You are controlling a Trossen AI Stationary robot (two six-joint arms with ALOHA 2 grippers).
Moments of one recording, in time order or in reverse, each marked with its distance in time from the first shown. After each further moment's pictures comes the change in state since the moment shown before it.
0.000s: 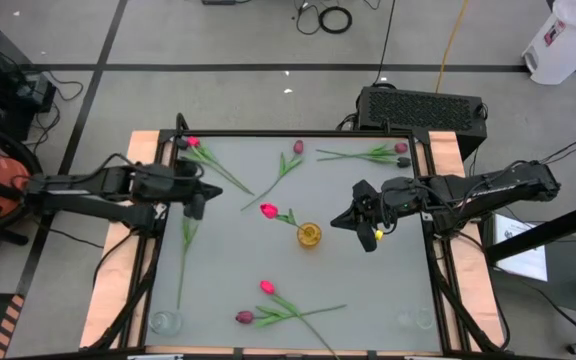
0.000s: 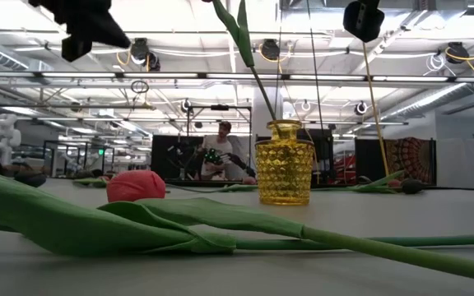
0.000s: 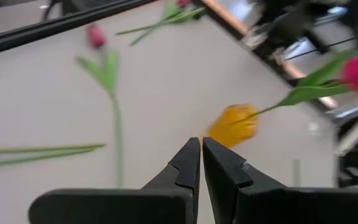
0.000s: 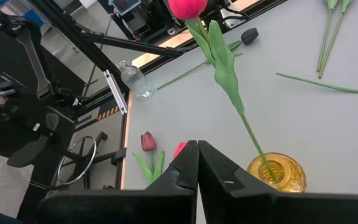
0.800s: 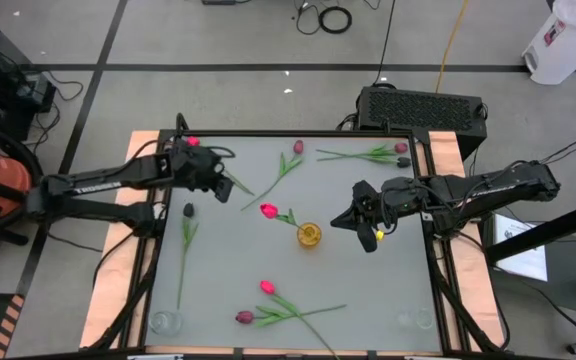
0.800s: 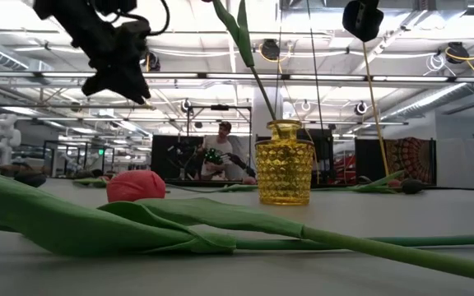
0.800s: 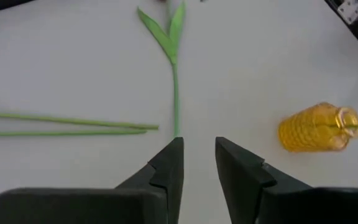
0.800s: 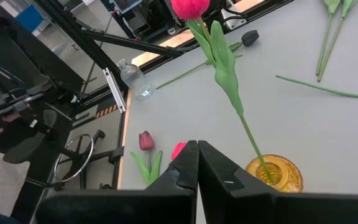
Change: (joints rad) left arm 0.335 0.264 0.000 0.024 0.201 0.072; right arm 0.000 0.000 0.000 0.000 0.000 -0.025
